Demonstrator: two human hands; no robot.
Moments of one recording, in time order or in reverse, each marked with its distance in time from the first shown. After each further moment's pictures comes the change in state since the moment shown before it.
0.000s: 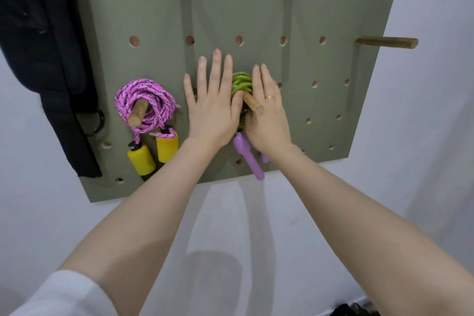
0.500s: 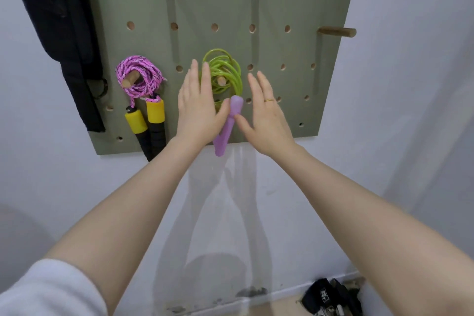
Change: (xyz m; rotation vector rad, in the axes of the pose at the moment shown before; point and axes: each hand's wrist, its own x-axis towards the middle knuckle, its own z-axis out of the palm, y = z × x) left_hand -0.070 0.057 -0.051 -0.221 -0.043 -0.138; right_hand -0.083 0.009 -0.094 0.128 -0.161 -0.052
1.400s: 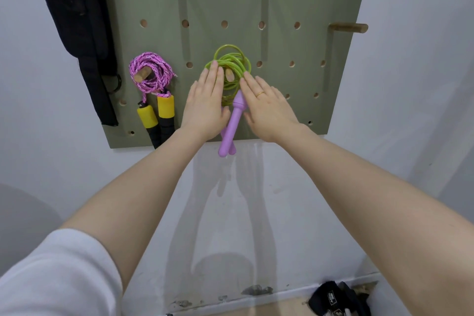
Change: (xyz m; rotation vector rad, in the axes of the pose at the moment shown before) left_hand 0.005 -0.017 0.006 0.211 -0.134 0.134; right_hand 0.021 0.003 -0.004 -0.406 -0.279 -0.135
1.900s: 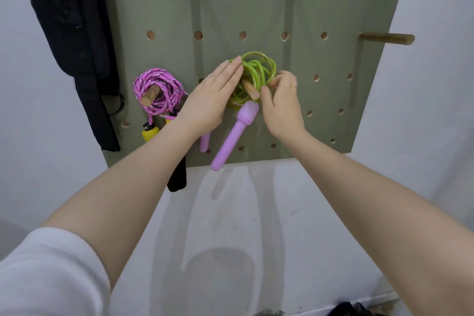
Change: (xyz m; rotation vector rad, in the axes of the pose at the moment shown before) left_hand 0.062 -0.063 0.005 0.030 0.102 0.426; right_hand 0.073 -0.002 0.027 0.733 0.472 0.374
